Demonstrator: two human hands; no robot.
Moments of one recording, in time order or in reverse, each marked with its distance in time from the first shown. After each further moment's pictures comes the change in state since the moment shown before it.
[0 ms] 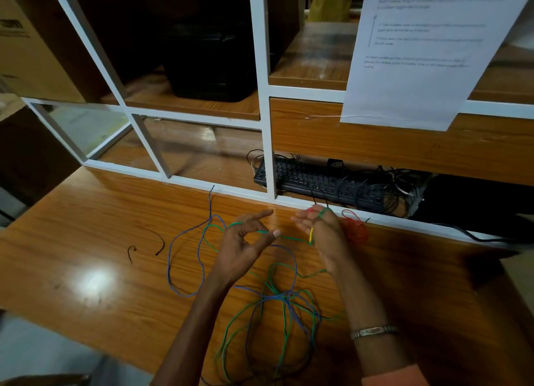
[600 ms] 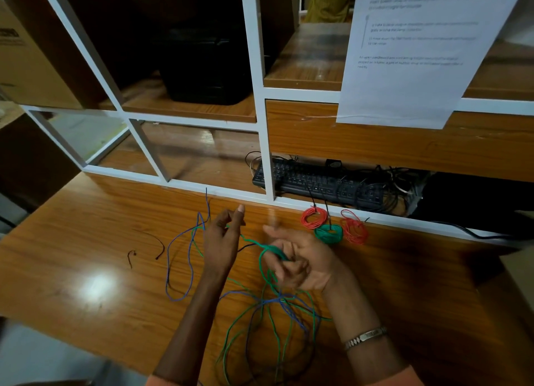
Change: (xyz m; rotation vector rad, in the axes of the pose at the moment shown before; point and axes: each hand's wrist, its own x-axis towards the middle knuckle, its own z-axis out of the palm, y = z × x) left_hand 0.014 -0.013 -0.010 -0.026 0.334 -0.190; right_hand -0.052 -0.031 0.024 0.338 -1.223 0.511
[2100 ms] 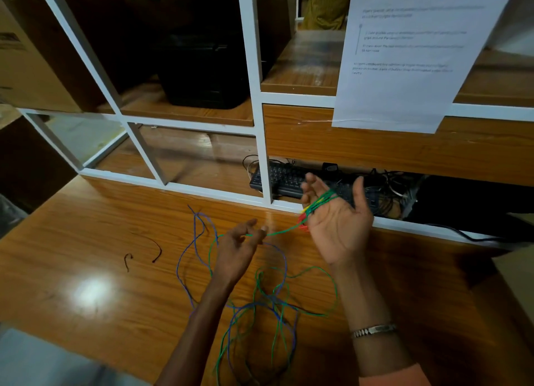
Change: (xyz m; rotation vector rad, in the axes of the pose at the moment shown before) left_hand -0.015 -0.007 0.020 0.023 -0.199 -0.073; right_hand -0.030 -0.038 -0.011 0.317 0.479 -0.987
